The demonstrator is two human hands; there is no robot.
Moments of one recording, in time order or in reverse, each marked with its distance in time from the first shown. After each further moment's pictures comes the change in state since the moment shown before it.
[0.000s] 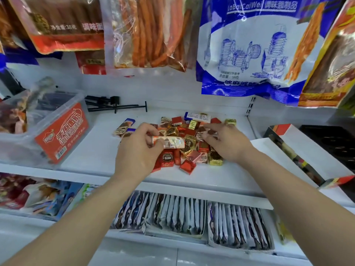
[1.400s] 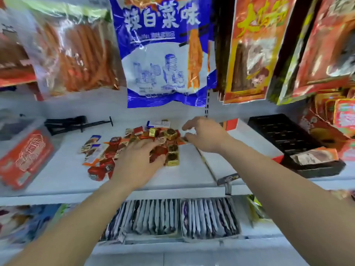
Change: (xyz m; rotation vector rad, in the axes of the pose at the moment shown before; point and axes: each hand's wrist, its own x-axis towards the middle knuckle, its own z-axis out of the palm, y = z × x) left_hand -0.012 0.056 0.054 0.492 -0.339 0.348; right_hand -0.035 0.038 -0.064 0.047 0.039 -0.049
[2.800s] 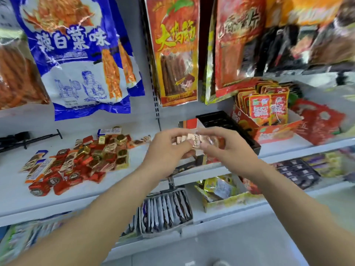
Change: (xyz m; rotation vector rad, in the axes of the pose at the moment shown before) left_hand -0.011 0.215 -0.023 -1.168 -0.218 -0.027; right_hand -0.184 0.080 -0.074 0.562 0.296 0.116
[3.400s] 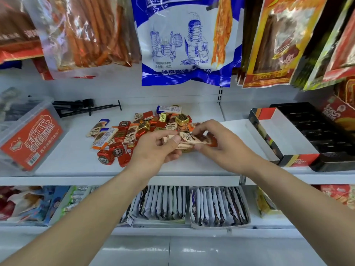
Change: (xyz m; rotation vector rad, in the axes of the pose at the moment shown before) left_hand -0.031 -0.082 -0.161 -0.155 0.287 -0.183; right_hand 0.077 -0.010 0.170 -0.145 -0.275 -0.279
